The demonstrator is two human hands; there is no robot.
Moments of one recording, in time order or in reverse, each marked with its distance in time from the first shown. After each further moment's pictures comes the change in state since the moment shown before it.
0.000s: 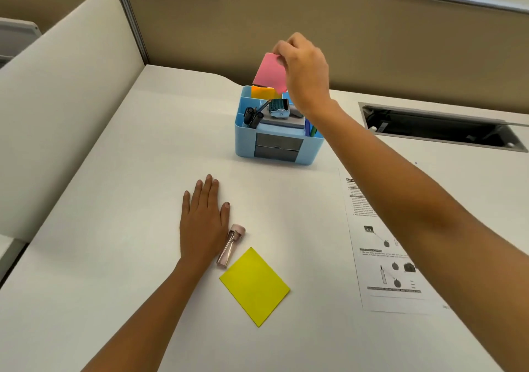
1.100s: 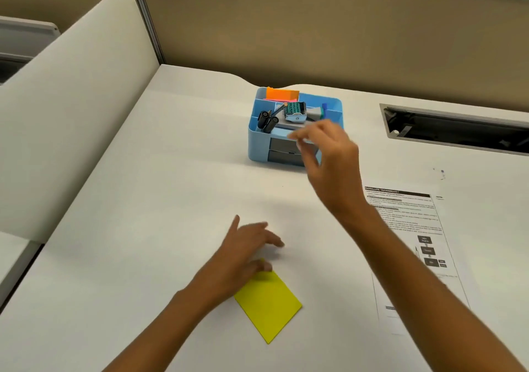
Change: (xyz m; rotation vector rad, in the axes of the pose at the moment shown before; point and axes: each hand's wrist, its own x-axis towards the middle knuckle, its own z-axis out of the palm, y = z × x) left_hand -0.024 0.031 -0.048 -0.517 -0.485 0.350; right_hand -0.130 -0.029 -0.040 0.360 0.006 0.062
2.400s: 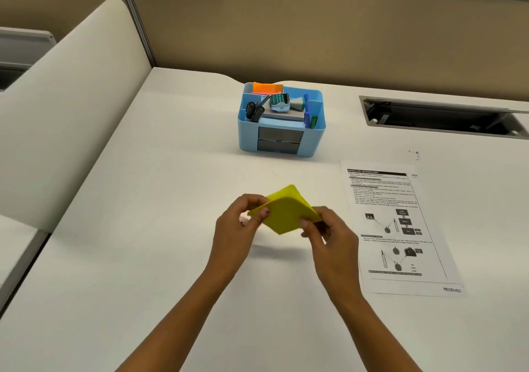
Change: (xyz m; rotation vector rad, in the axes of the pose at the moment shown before) left_hand -0.010 0.055 0.004 -0.495 0.484 -0.233; right_hand -0.150 -0.051 -0.040 0.412 -0.026 0.674
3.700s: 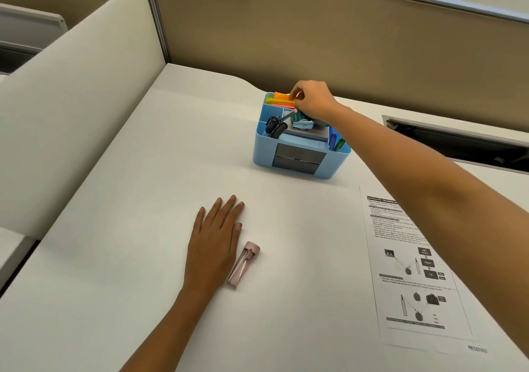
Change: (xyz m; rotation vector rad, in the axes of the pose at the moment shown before) left_hand 0.041 -0.093 -0.030 0.898 0.093 0.194; right_hand 0.337 -0.043 0.101 -0.807 -0.410 -0.261
